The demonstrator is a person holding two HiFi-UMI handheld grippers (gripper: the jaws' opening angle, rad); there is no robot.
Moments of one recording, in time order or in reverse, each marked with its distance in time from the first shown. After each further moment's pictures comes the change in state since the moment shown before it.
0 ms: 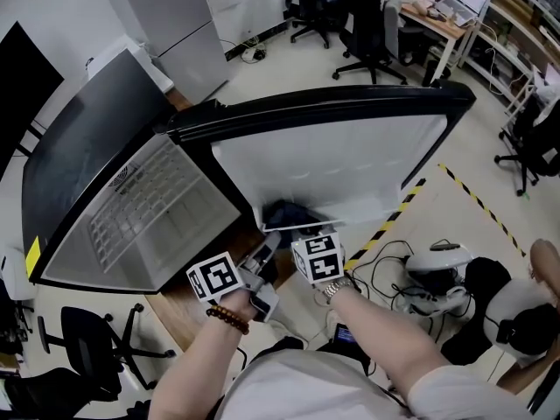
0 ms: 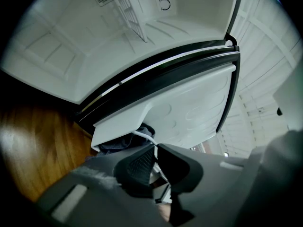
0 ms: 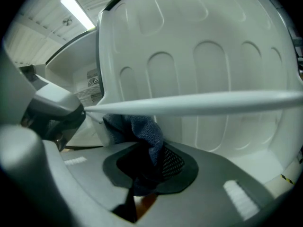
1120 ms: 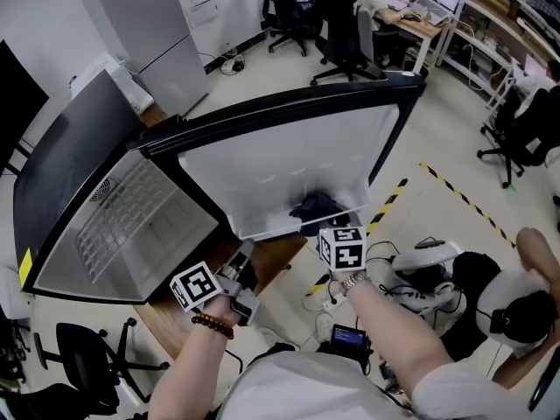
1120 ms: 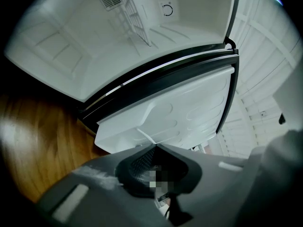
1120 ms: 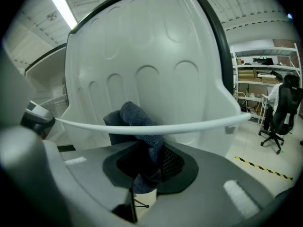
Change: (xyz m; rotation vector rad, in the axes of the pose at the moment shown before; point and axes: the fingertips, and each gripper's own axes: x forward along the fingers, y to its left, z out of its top) left arm -0.001 0.000 -0.008 -0.045 -0.064 -0.016; right arm -0.068 -0.134 -0.003 0.072 -0.031 -0.247
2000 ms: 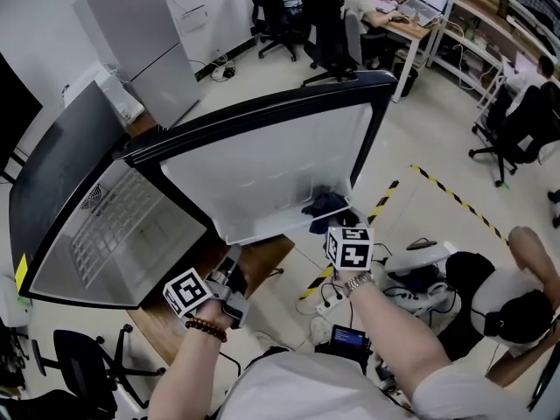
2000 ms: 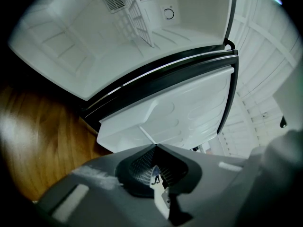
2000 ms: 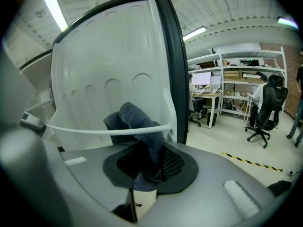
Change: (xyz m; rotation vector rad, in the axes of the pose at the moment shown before) left arm 0.002 0.003 -0.005 -0.006 -0.043 0.005; right arm -0.030 -0.064 0.004 0.063 -0.004 -0.132
